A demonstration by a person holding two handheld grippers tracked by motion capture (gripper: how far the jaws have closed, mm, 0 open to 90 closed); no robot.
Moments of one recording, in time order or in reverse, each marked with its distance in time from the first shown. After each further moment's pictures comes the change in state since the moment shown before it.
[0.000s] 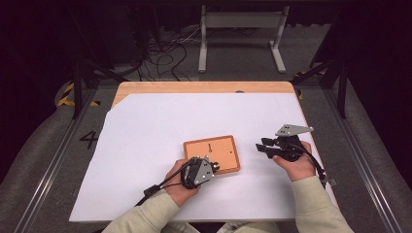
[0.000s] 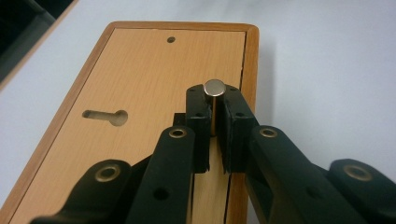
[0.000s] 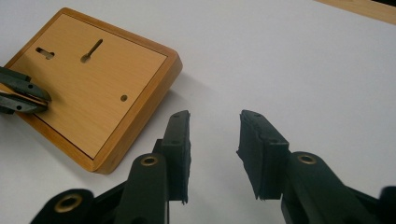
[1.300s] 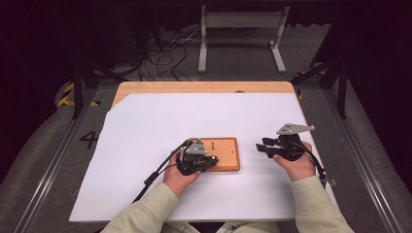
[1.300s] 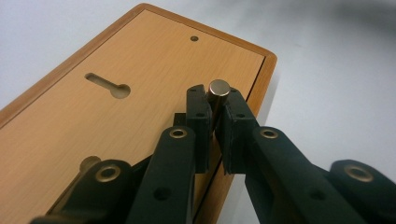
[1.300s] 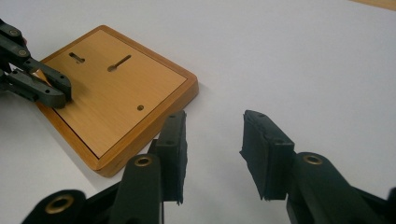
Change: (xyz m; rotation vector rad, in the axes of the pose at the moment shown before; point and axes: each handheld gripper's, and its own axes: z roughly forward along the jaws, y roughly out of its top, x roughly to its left) left arm 0.044 -0.009 0.015 -0.014 -0.236 -0.462; right arm -0.003 0.000 0.000 0.008 0.011 0.054
